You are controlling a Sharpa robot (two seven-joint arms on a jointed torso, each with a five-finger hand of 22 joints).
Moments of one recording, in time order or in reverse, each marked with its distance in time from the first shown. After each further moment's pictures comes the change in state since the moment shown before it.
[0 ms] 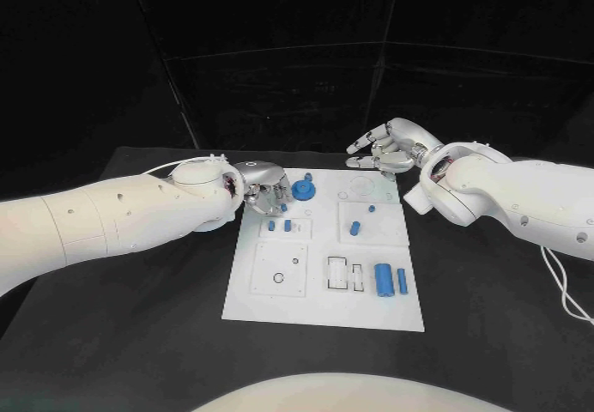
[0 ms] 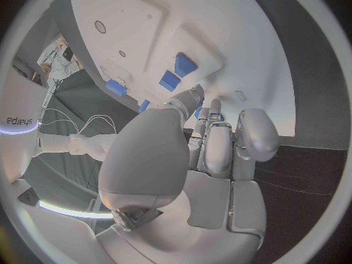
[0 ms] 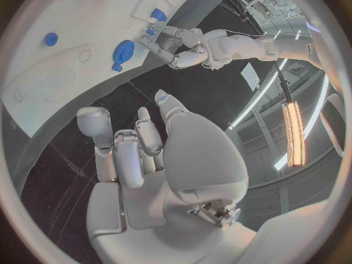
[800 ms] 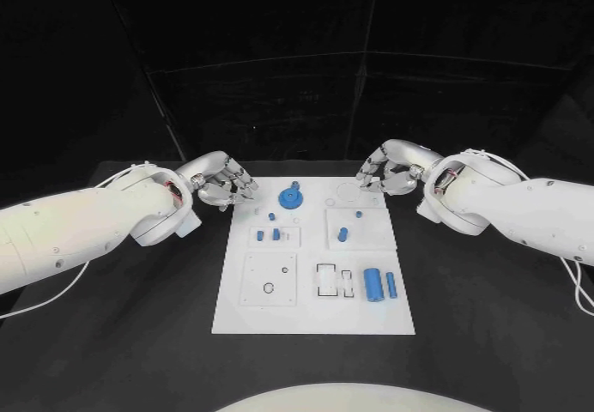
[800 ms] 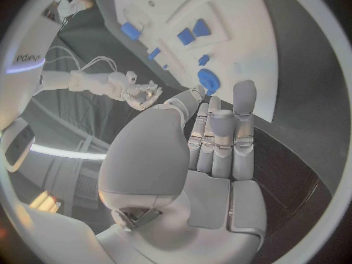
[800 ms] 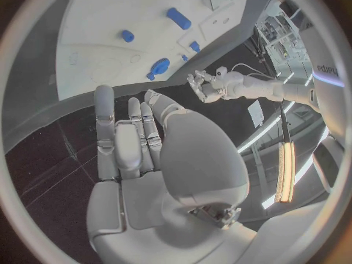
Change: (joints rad) left arm 0.010 -0.171 0.020 0.071 0.517 -0.125 0.149; left_hand -0.004 0.004 0.003 -0.003 0.000 0.102 0.031 0.047 0.009 0.038 -0.005 0.064 0.017 -0.139 0.009 -0.222 -0.338 0.055 -0.175 0.009 -0.399 -0.351; right arm -0.020 -0.085 0.000 0.018 -0.427 0.039 -0.072; right_hand 0.075 -0.049 0.174 -0.047 -0.023 0.095 -0.009 -0.005 -0.006 -0.309 0.002 -0.934 -0.864 -0.004 -0.004 -0.211 -0.195 0.047 -0.141 -0.006 -0.217 -0.306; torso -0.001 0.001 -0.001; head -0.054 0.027
